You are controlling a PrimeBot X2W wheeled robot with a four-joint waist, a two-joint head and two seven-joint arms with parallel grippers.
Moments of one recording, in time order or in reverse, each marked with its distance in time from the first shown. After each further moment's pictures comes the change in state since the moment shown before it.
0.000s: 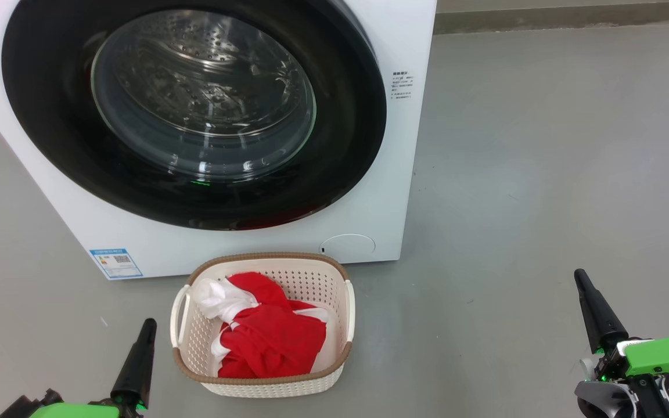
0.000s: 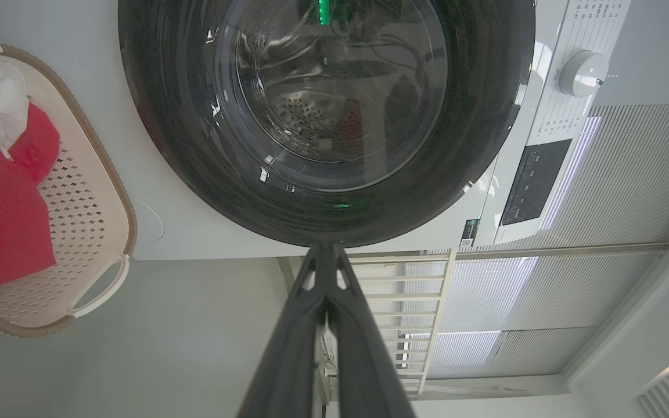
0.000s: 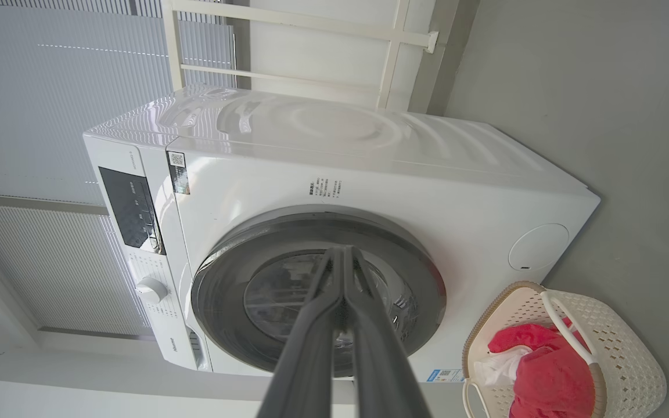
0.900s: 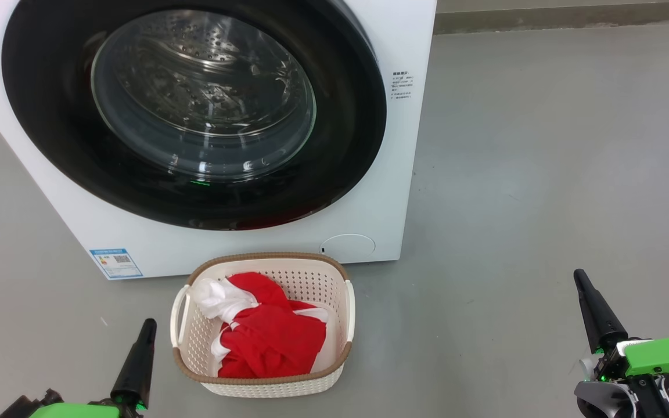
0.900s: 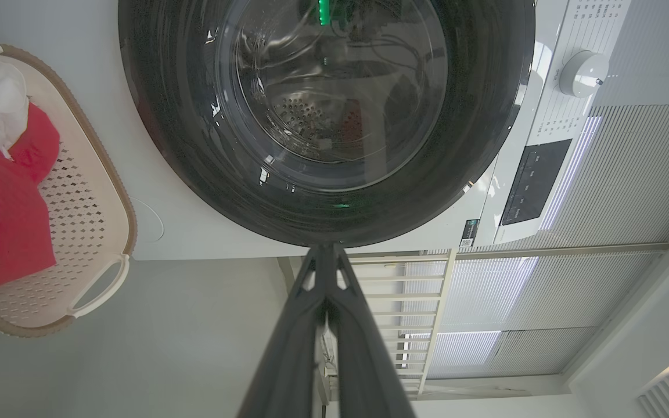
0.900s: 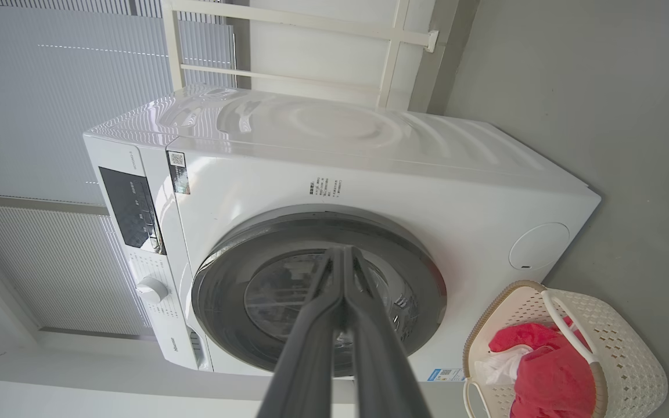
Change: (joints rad) left arm 0.000 0.000 0.000 0.000 0.000 0.000 0.000; right arm 0.000 0.003 -0.002 0.000 0.000 0.000 0.003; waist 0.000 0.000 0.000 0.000
